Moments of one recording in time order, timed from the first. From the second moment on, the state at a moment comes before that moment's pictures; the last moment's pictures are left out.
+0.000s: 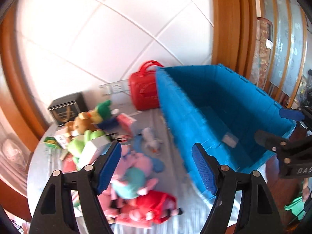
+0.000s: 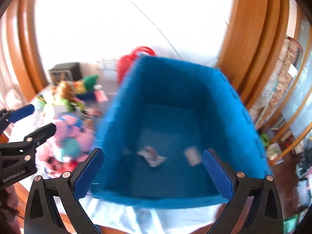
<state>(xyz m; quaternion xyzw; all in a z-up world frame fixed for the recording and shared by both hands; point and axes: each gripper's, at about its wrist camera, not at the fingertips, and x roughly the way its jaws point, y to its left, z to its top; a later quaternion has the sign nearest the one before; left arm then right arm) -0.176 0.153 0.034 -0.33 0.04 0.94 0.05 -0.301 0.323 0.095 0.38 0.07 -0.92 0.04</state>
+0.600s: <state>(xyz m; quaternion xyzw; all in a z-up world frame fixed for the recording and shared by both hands) -0.100 -0.061 -0.099 -0.37 0.01 0.93 -0.06 -0.251 0.151 -0.034 0.41 0.05 -0.90 0.13</state>
